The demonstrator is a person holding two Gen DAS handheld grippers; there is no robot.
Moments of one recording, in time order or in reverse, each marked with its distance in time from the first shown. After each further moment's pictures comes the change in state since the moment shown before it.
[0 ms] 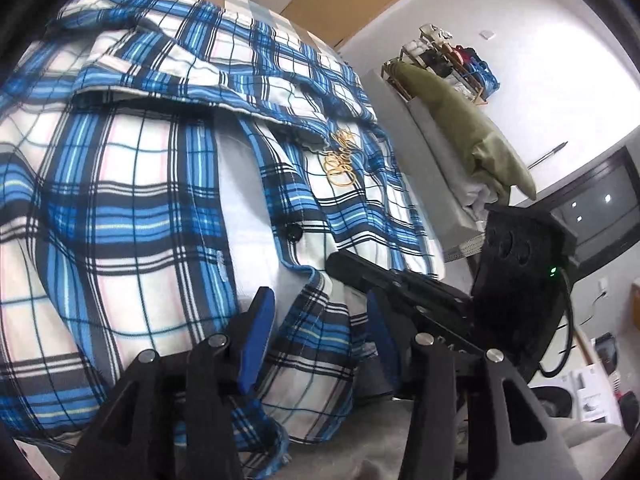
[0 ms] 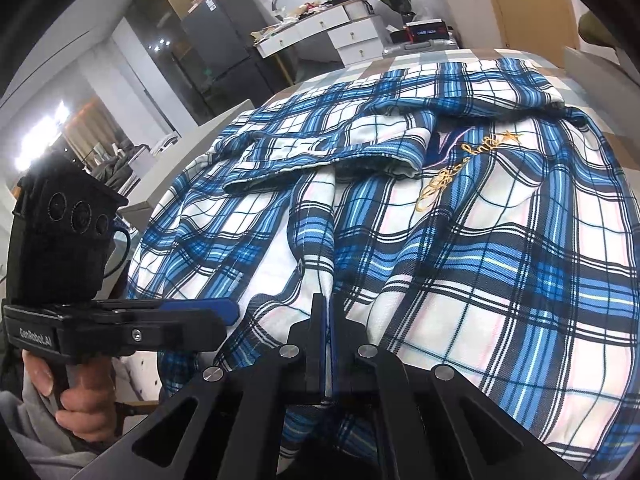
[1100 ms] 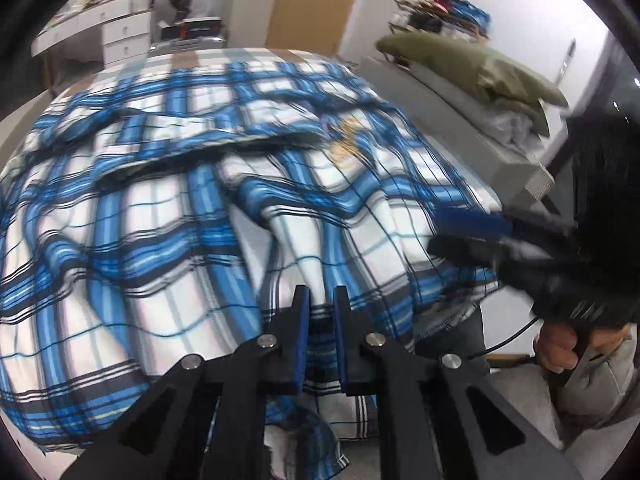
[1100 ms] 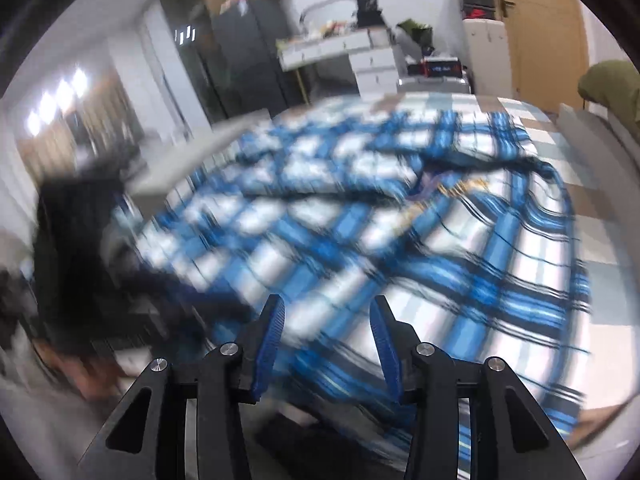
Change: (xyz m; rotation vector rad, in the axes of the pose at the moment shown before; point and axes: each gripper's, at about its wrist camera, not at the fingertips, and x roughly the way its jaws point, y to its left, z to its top) left arm 0.014 -0.040 -0.025 0.339 -0.036 0.314; right arm -0.057 0.010 -0.007 -0.116 -0.093 -0.020
